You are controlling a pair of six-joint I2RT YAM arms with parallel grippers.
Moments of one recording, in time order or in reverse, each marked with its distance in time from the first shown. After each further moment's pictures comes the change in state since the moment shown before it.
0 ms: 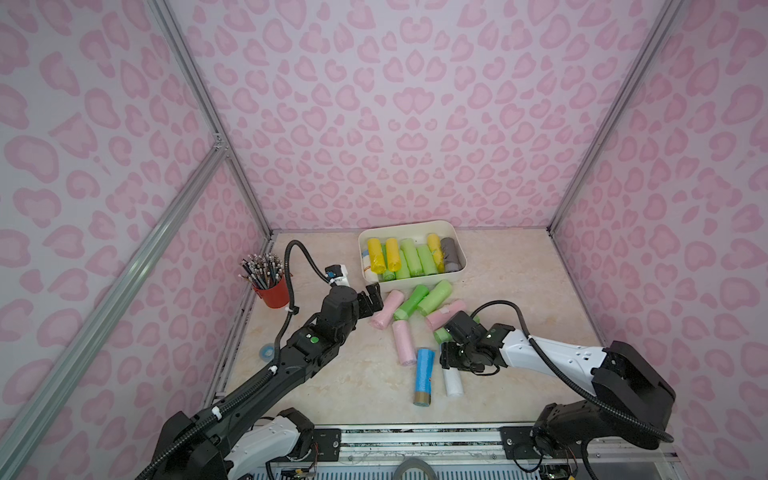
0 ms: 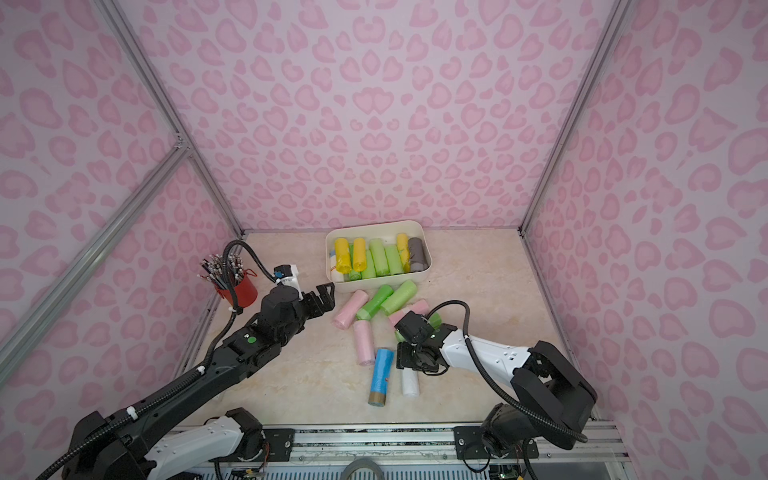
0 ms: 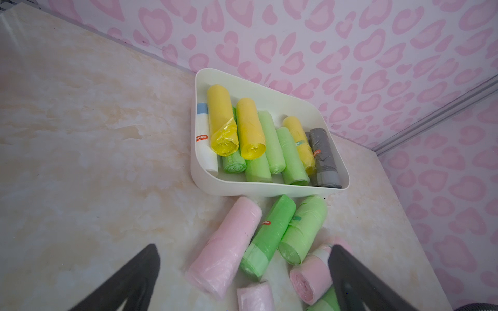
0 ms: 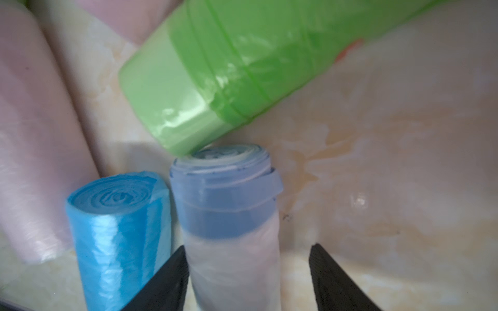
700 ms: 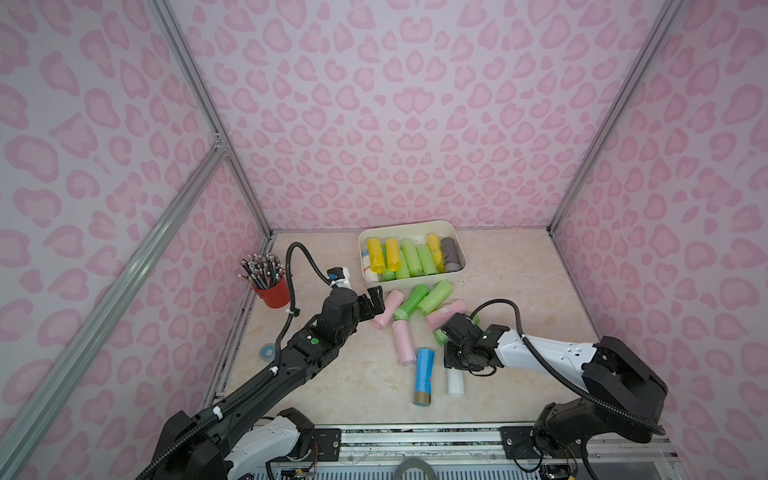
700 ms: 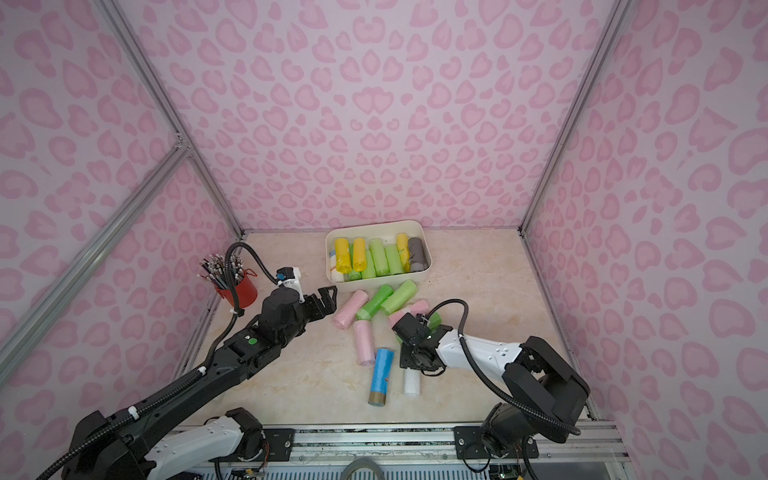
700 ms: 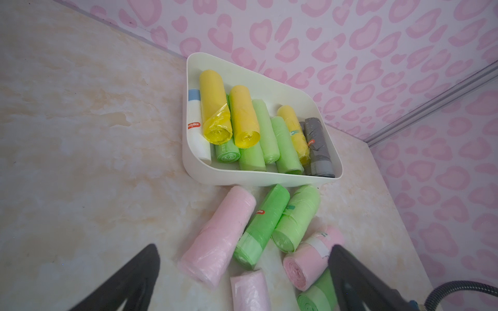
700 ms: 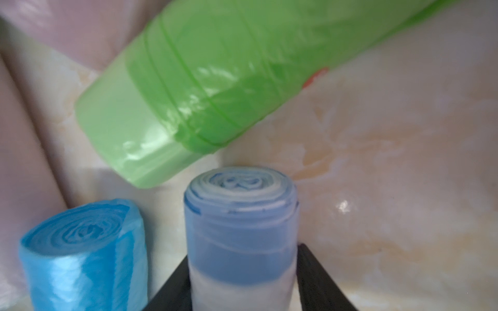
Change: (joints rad) left arm -0.004 -0.008 -0.019 0.006 0.047 -0.021; right arm 0.005 0.041 -0.003 0.027 0.088 0.021
